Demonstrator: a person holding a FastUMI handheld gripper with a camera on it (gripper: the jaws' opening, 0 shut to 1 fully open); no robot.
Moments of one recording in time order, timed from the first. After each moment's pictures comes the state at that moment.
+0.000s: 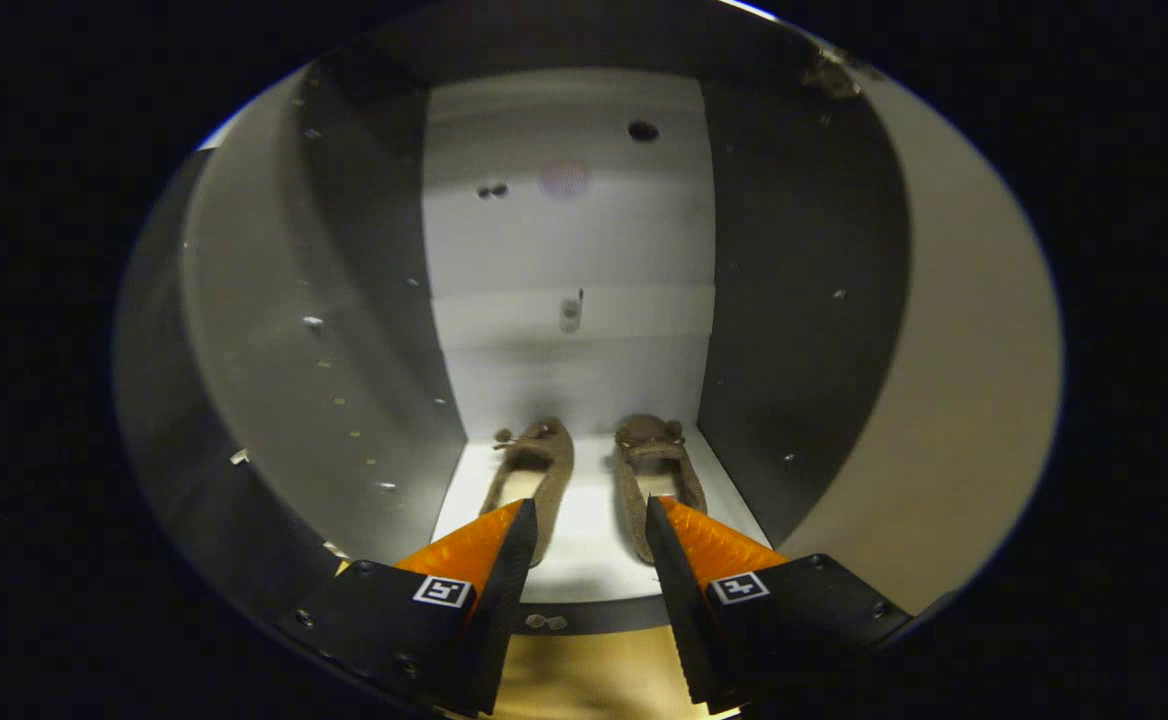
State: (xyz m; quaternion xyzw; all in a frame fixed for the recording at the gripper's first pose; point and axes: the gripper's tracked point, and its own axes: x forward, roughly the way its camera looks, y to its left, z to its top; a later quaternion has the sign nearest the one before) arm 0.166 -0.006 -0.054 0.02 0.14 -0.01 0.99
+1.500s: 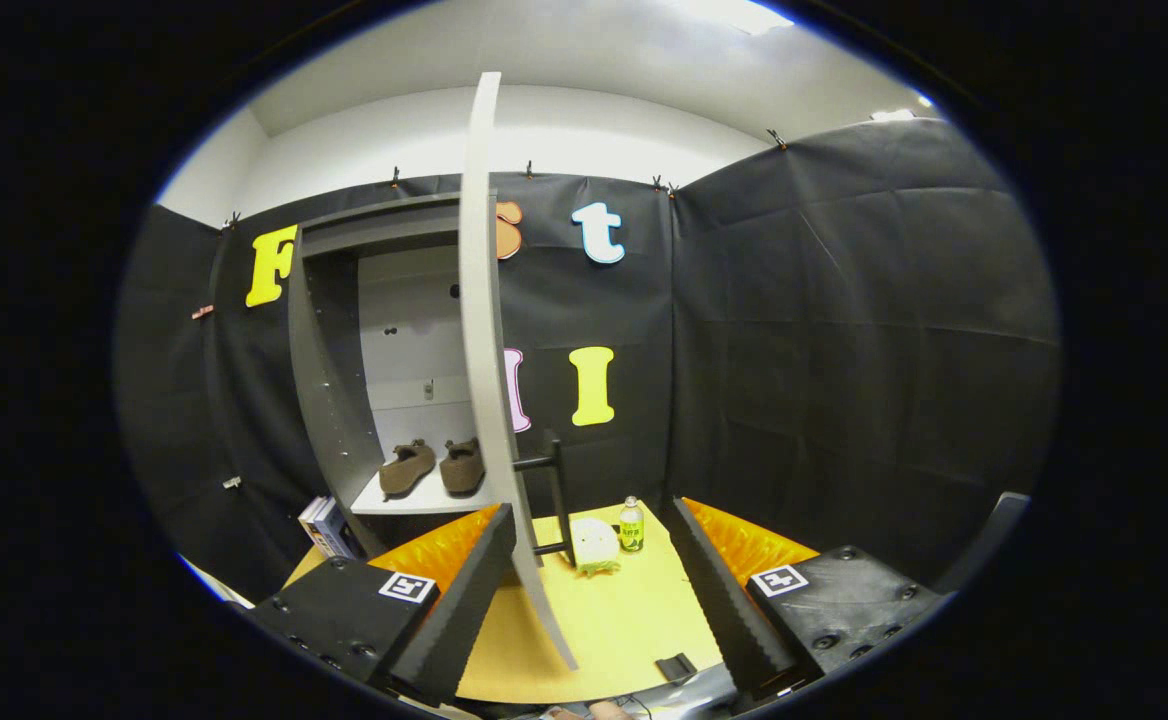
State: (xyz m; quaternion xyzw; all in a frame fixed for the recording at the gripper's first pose) arm -0.172 -0.283 -0.008 0.04 0.02 -0.12 0.99
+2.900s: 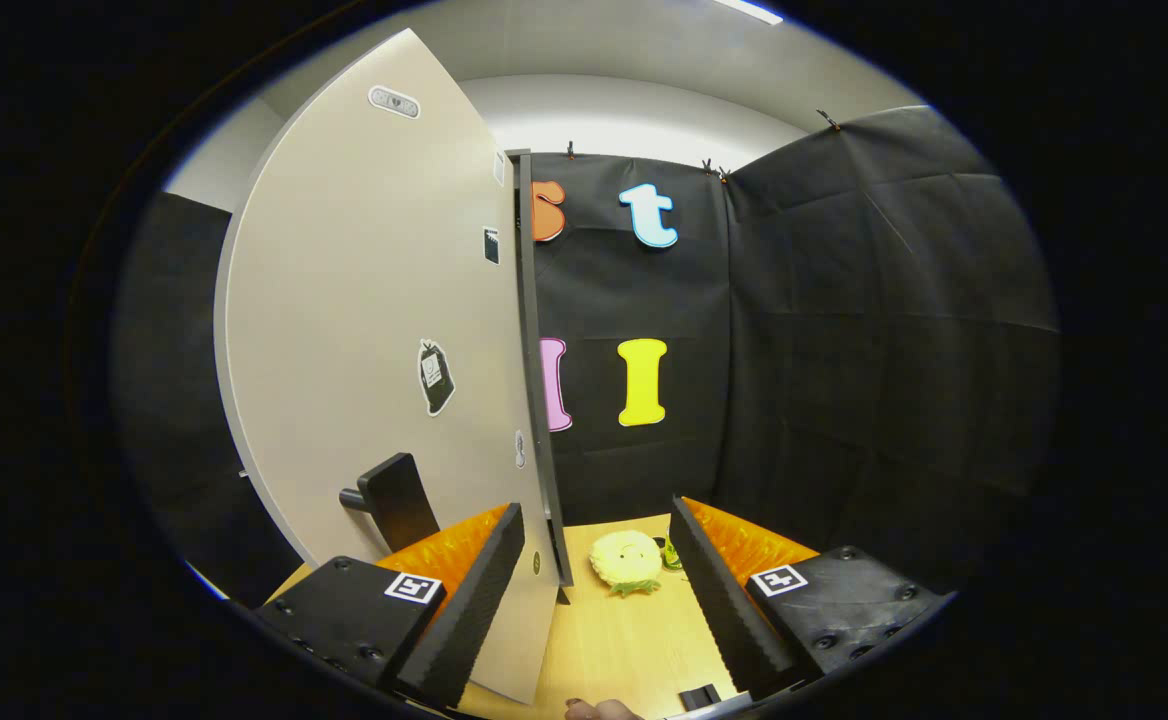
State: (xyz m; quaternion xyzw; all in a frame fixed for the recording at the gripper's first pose) arm -0.074 -0.243 -0.023 0.04 0.03 -0.05 1.00
